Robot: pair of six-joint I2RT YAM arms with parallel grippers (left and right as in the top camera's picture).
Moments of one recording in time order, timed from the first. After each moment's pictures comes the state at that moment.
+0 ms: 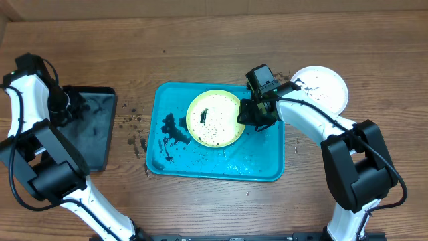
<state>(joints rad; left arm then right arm) 0.52 2.13 1.73 -1.08 0.04 -0.31 0.45 1.96 1.29 -0.62 -0.22 0.51</state>
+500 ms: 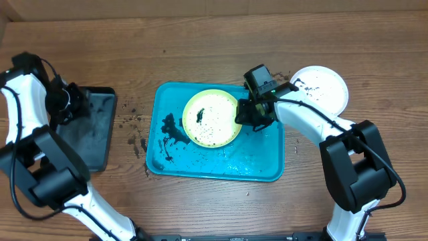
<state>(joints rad) 0.52 2.07 1.74 -1.18 0.23 -0.20 0.47 1.96 1.29 -0.60 -0.25 0.53</state>
